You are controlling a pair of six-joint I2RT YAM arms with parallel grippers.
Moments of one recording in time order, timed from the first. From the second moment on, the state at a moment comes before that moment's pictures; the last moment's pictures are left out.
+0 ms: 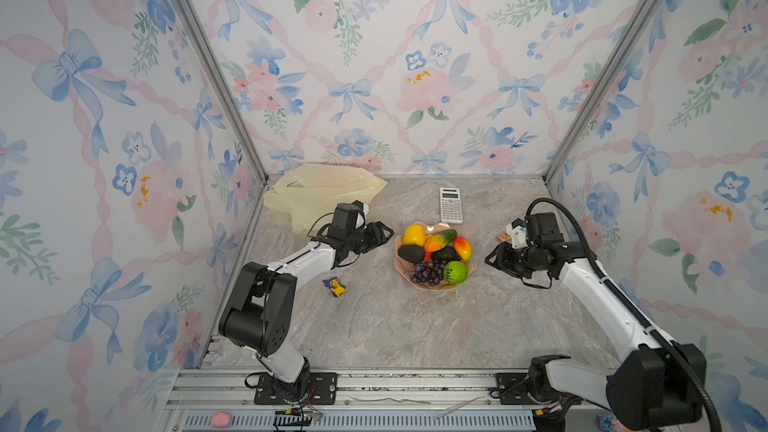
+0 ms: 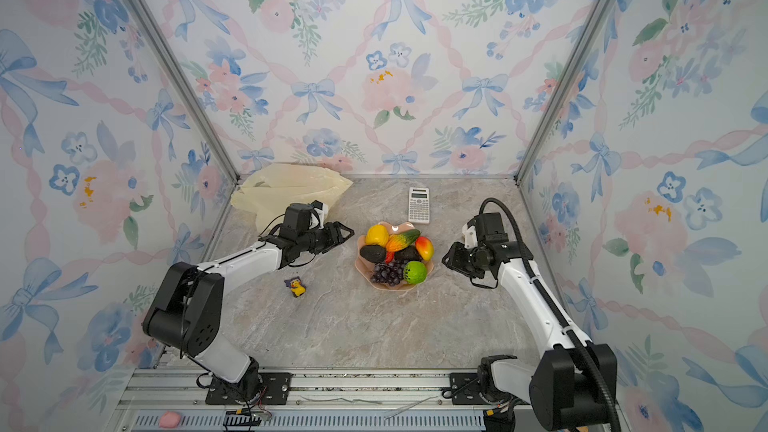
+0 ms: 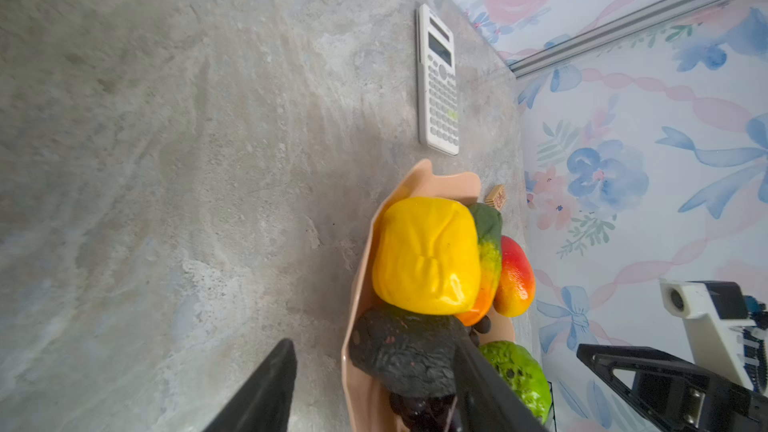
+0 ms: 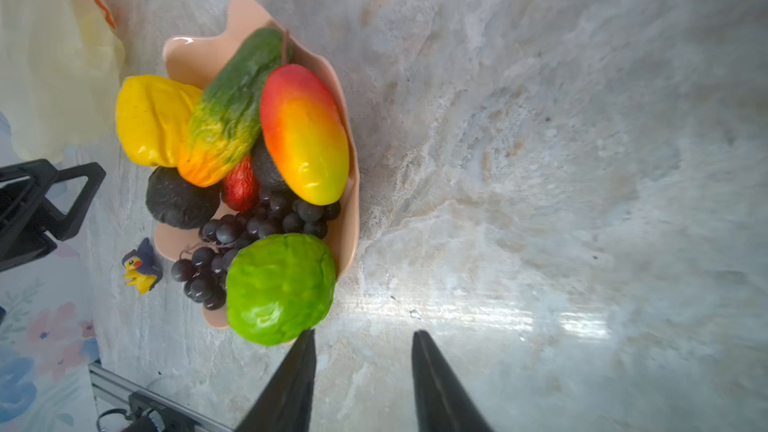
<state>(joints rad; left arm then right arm) -0.35 1.58 0.95 -0.01 0.44 -0.72 0.11 1.18 0.98 -0.83 -0.32 0.42</state>
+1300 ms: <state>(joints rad) 0.38 1.72 0.94 0.28 0.48 -1.13 0.61 1.66 1.50 -0.54 -0.43 0.44</state>
